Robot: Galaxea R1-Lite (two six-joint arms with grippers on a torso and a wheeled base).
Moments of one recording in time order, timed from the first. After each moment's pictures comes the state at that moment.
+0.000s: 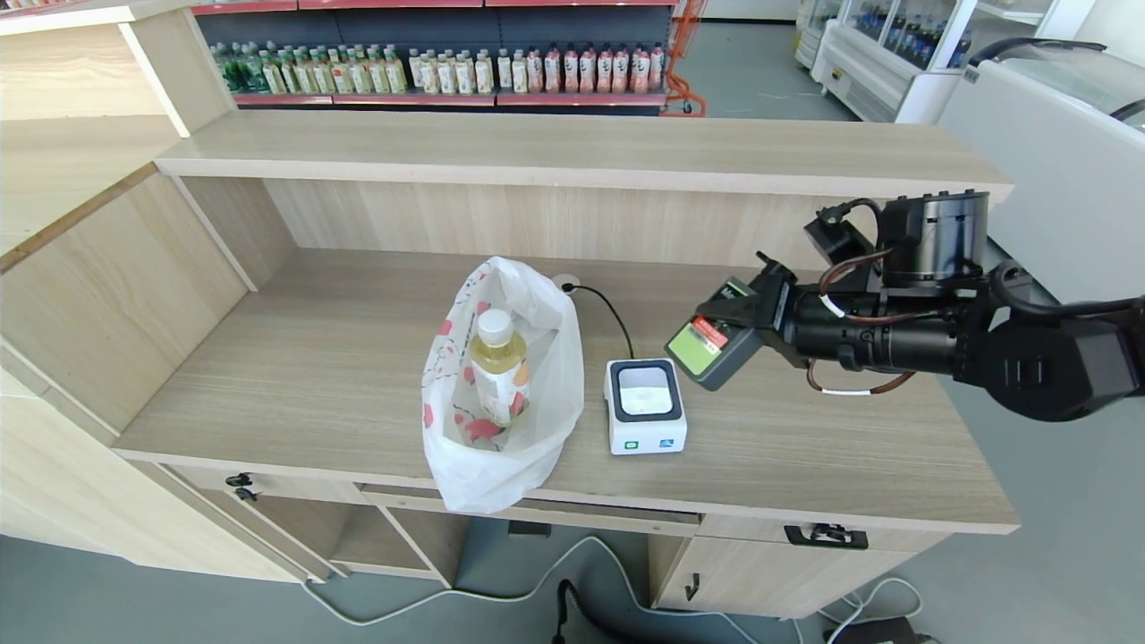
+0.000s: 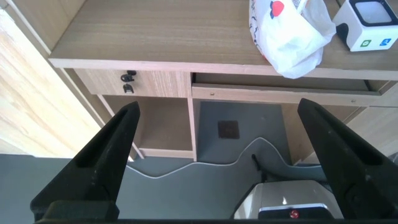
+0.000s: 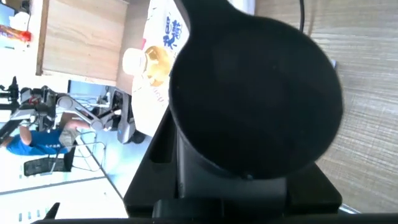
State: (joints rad) left arm -0.01 0.00 0.00 0.04 -0.04 0.03; right arm 0.34 1.82 -1.11 -0.42 0.42 0.58
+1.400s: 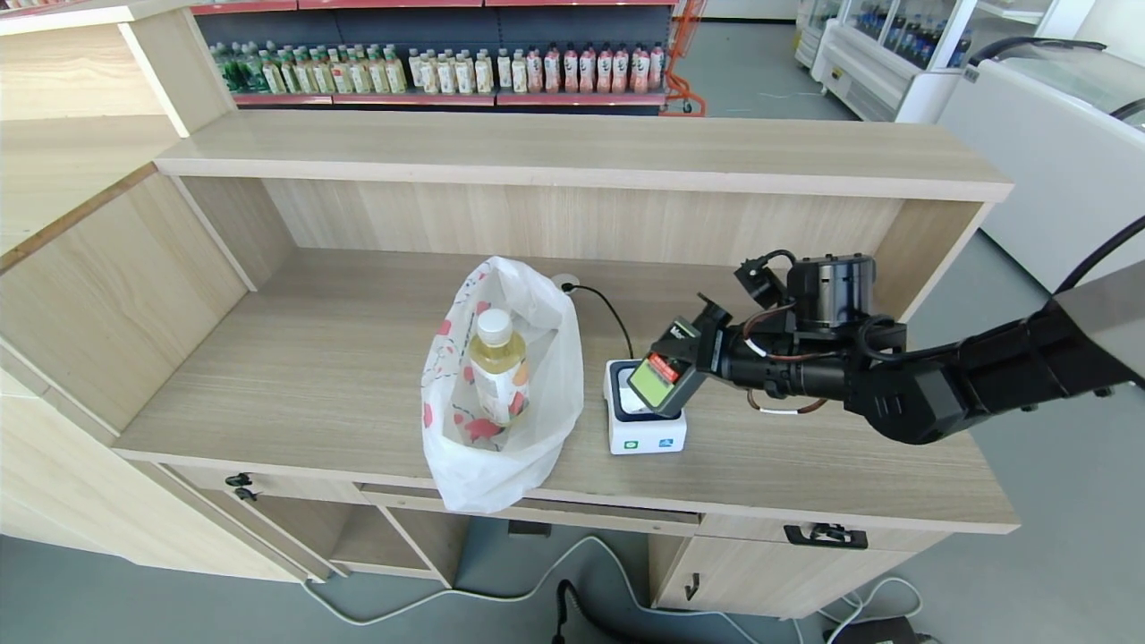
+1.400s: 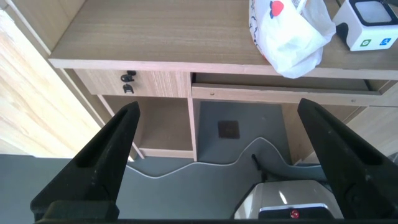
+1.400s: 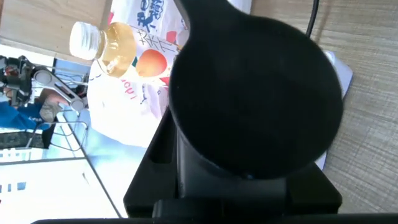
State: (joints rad) left arm -0.01 0.00 0.00 0.04 -0.04 0.03; right arm 0.38 2.05 -1.16 -0.59 0.46 0.47
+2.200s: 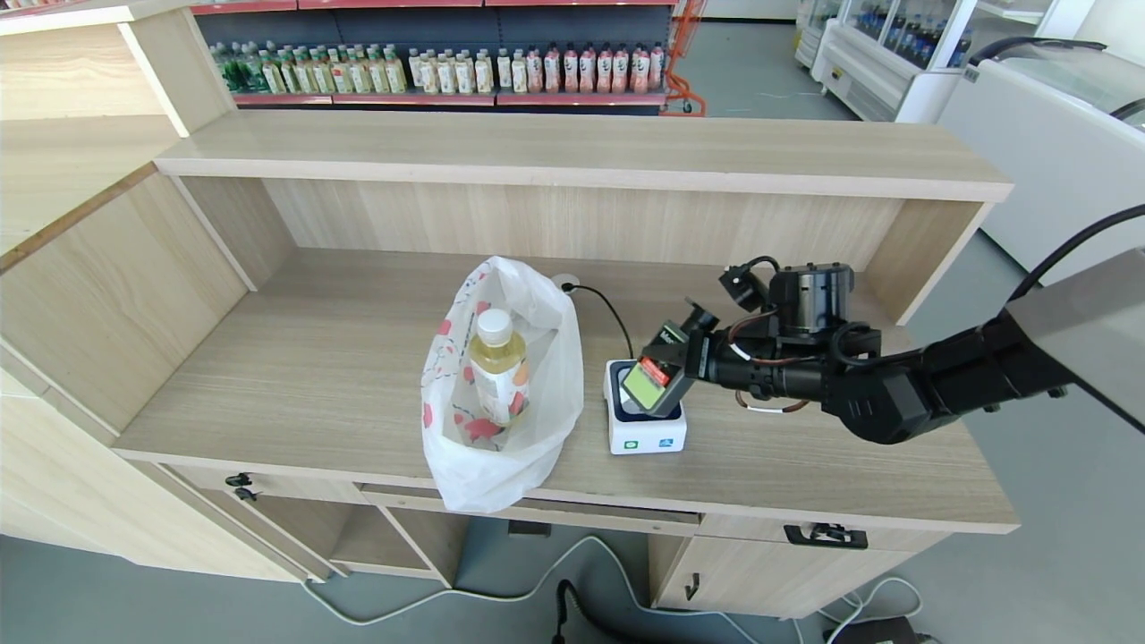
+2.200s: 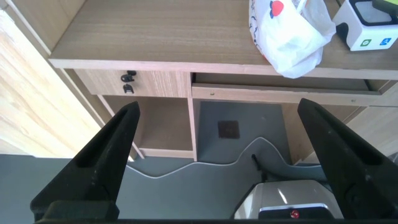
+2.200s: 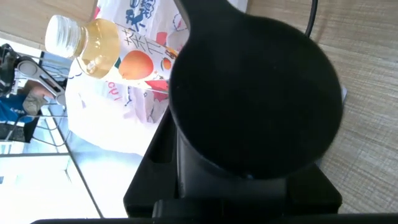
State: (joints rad) left arm -0.01 0.00 0.00 0.04 -0.04 0.03; right arm 0.38 2.12 -1.20 -0.61 0.46 0.40
